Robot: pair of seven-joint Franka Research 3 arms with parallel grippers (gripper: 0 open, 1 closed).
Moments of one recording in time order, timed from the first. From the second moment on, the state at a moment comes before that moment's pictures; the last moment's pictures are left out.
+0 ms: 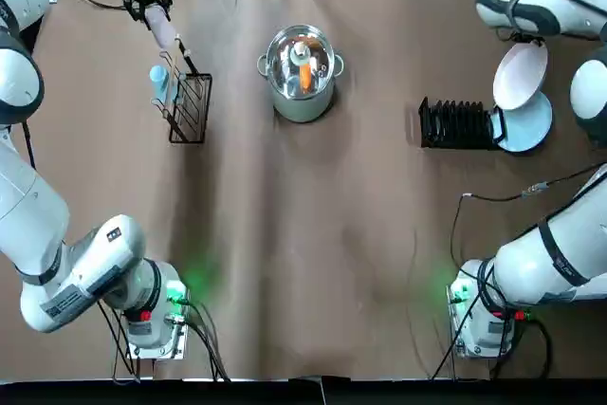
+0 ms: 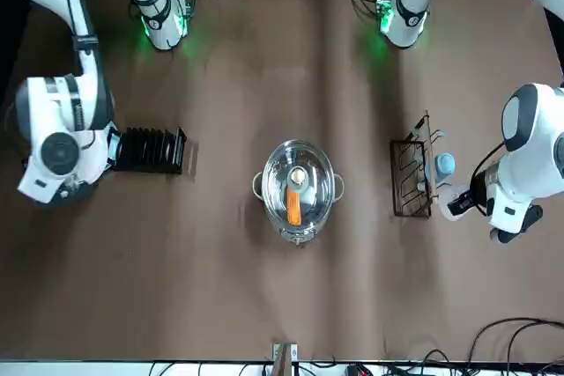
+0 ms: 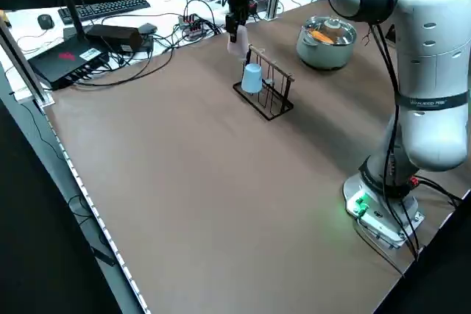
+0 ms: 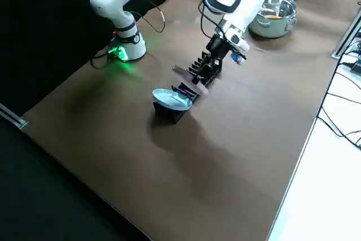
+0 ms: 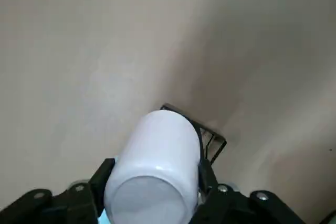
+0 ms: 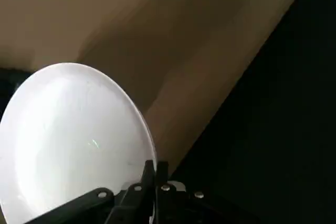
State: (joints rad) left arm 0.58 0.48 -0.71 -1.62 0.33 1.92 -0.66; right arm 0.06 0.29 -0.07 -1.87 -0.78 1.76 -0.10
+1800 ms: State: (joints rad) left arm 0.59 0.49 -0.71 -1.66 0.35 1.81 -0.72; right arm 0.19 0.32 -0.06 -2.05 -0.89 1.84 0.11
